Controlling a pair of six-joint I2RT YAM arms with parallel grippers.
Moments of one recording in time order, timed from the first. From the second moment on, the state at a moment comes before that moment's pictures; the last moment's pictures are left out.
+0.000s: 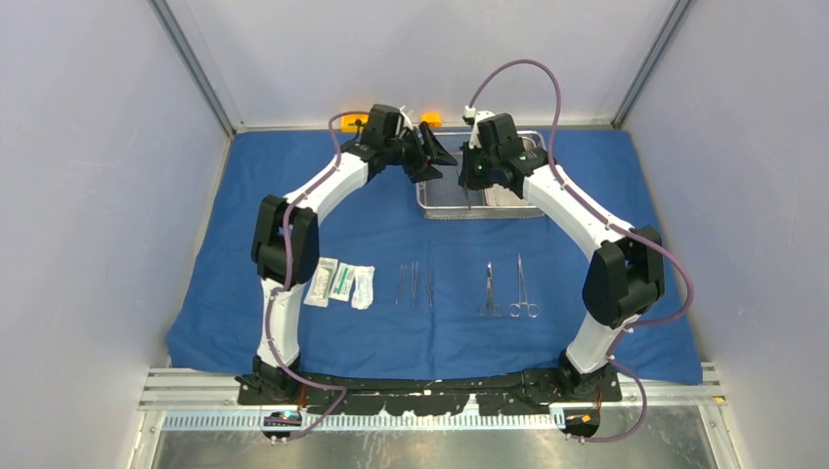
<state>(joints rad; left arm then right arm) -0.46 2.12 1.82 -0.27 0.56 -0.95 0.44 1.73 1.52 -0.52 -0.06 0.22</state>
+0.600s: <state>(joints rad) -0.48 2.19 1.87 -0.23 0.60 -0.94 0.45 1.73 1.51 -0.52 -0.08 0.23</state>
